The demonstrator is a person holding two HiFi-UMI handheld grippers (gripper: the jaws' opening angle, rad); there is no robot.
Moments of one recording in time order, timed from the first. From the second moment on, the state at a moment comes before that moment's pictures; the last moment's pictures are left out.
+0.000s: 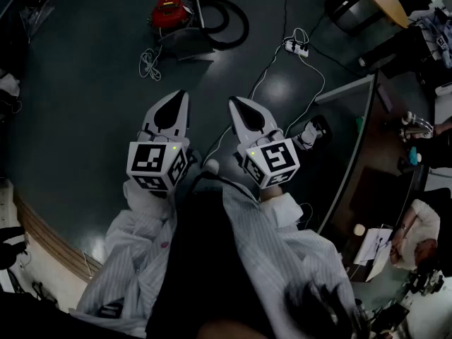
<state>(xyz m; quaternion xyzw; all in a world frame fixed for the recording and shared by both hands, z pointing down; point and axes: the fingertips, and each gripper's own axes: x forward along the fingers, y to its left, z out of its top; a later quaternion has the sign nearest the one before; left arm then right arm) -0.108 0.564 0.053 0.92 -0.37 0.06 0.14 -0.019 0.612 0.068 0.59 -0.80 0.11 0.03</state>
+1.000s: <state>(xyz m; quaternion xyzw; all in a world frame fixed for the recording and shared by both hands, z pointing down) -0.128 0.425 0.127 0.88 -0.43 0.11 0.18 -0.026 0.460 0.144 0.53 -0.83 0.19 0.05</state>
